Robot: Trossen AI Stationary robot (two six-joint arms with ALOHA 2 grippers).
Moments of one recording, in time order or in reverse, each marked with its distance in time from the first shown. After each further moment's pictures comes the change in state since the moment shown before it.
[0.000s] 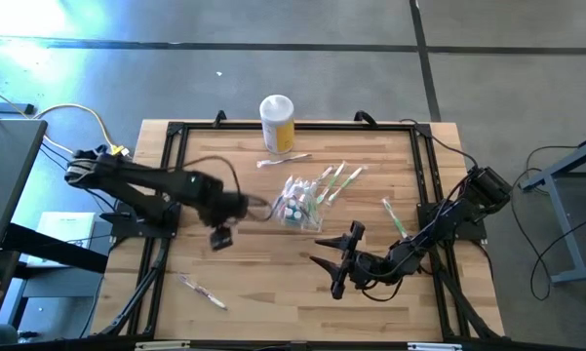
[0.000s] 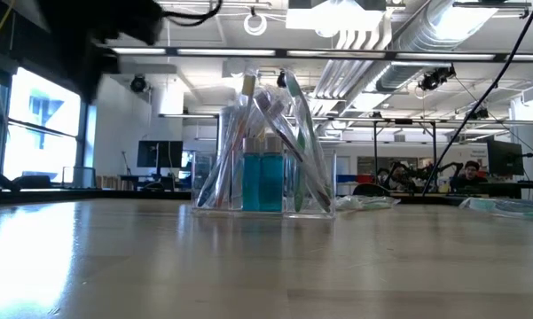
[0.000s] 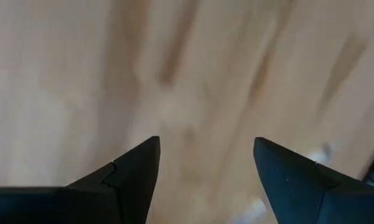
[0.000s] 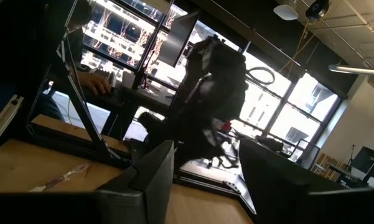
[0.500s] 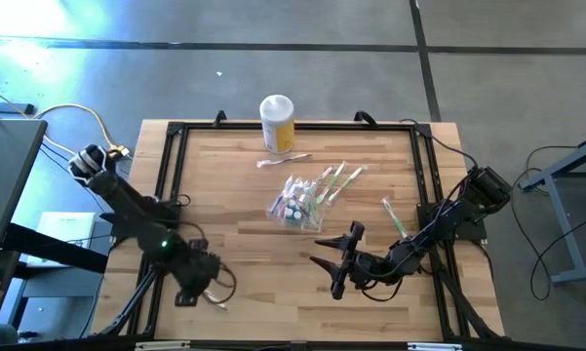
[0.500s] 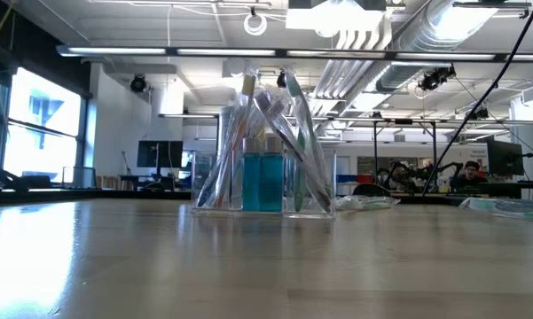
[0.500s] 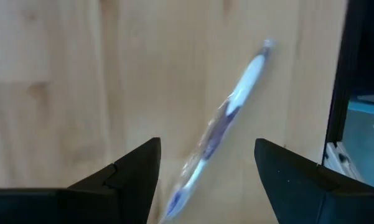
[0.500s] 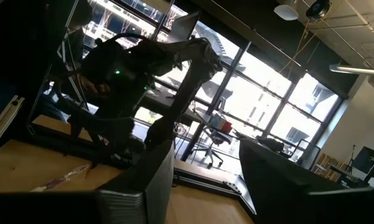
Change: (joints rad) left arm -0.628 -0.003 -0.215 0.307 -0.059 -0.305; right arm 0.000 0.000 0.000 -0.003 -0.001 0.003
